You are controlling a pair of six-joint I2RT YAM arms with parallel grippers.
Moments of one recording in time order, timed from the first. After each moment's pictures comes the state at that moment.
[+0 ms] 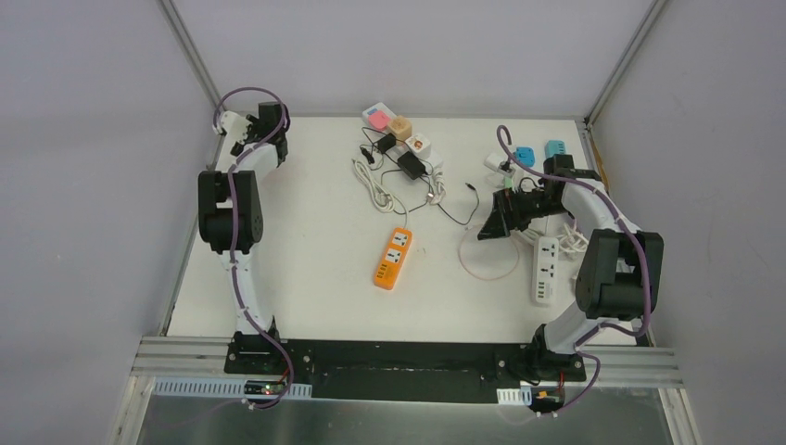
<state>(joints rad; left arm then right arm) 0.02 2.11 1.56 -0.04 -0.67 -0.73 -0.03 1.62 1.15 -0.96 -0.93 -0.55</state>
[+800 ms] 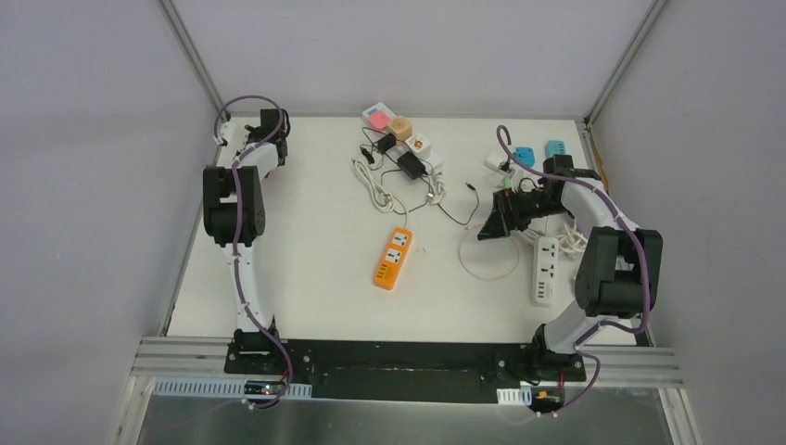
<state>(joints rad) 0.03 2.22 1.65 -0.16 -0.69 -0.87 -0.03 1.64 1.16 -0.97 -0.93 -0.56</state>
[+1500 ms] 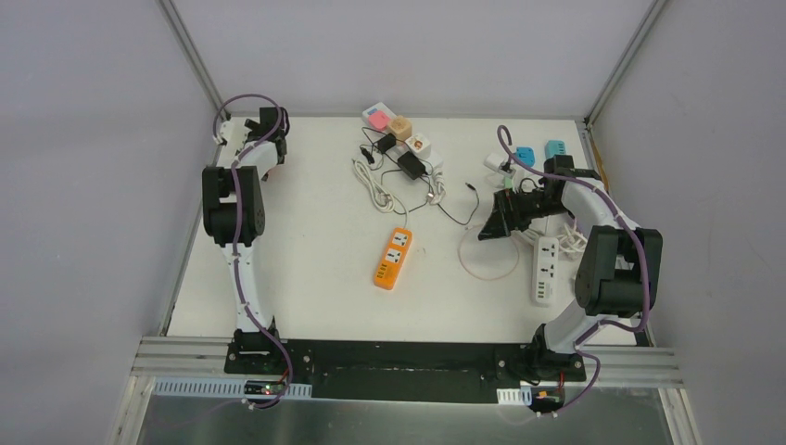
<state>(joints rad) 0.04 2.22 1.67 -0.19 -0.69 -0.89 -0.04 1.64 1.16 -0.97 -0.93 -0.56</state>
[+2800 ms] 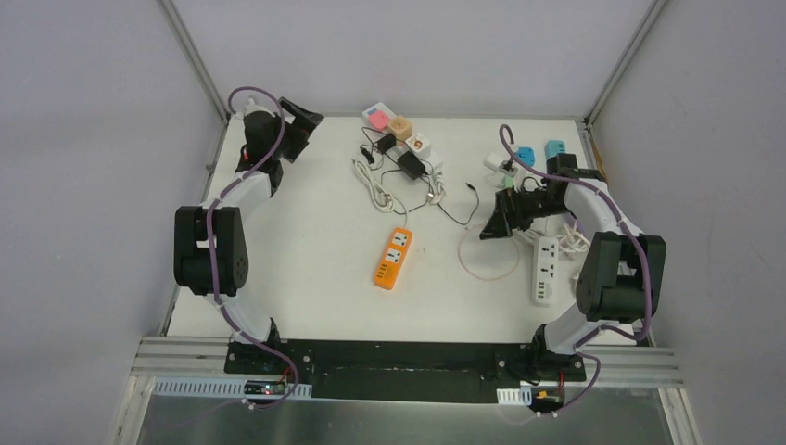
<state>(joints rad) -0.02 1.73 1.18 0.31 0.09 -0.78 -0.04 1.61 1.16 -0.98 -0.93 -0.58</state>
